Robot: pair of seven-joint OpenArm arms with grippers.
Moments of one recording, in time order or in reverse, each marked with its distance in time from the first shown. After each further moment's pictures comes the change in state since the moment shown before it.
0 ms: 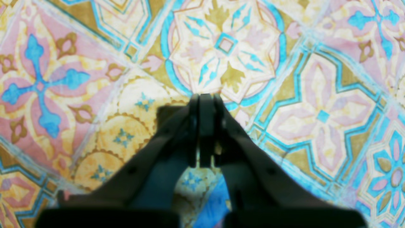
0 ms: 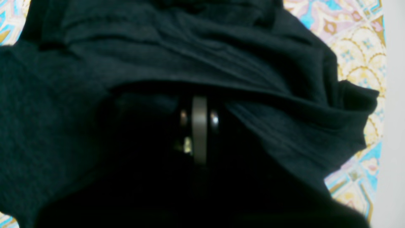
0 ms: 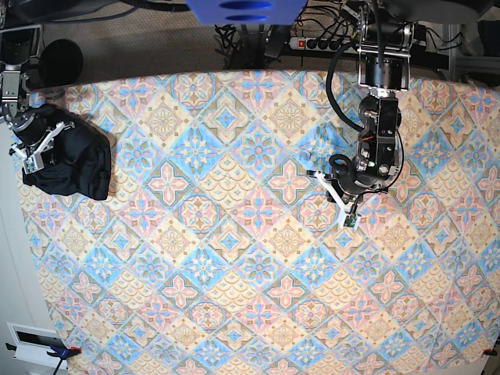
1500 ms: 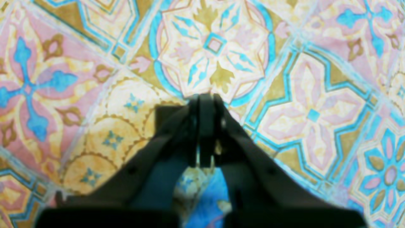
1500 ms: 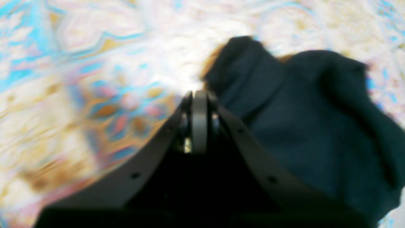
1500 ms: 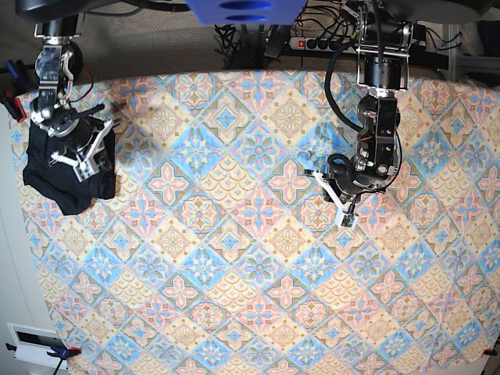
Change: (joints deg) left arm 0.0 0.2 0.2 0.0 -0.4 0.0 0.2; right arm -9.7 -16.5 10.6 42.9 -3.2 -0.8 -34.1
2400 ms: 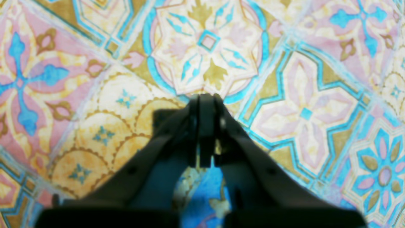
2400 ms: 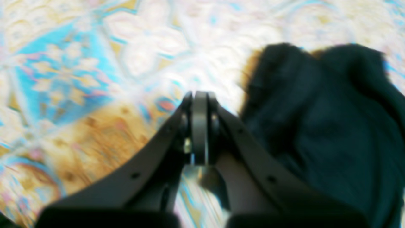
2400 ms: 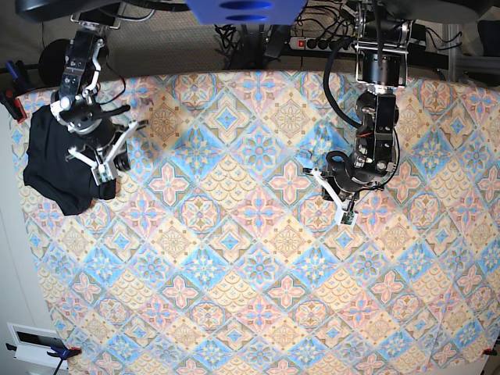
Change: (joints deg) left arm 1.1 0.2 -0.2 0.3 -0.4 0.0 -1.1; right arm 2.3 -15.5 5.9 12.4 -0.1 0.2 -16.3
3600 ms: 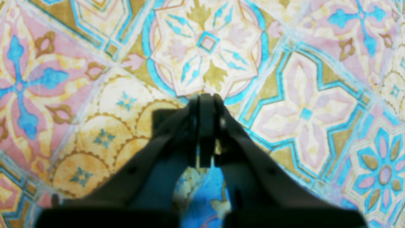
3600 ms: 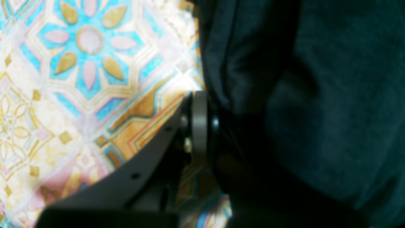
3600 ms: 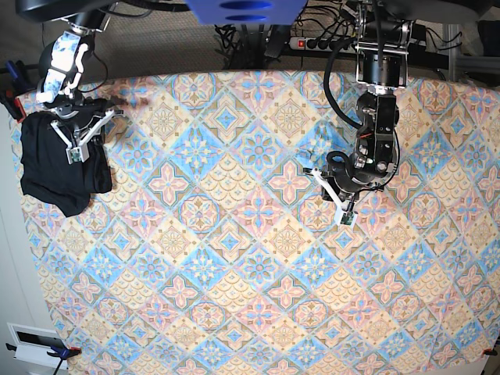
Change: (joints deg) left arm -0.2 0.0 0.0 0.0 0.0 0.0 0.0; right arm -1.3 2.3 8.5 -14.6 0.5 -0.7 1.4
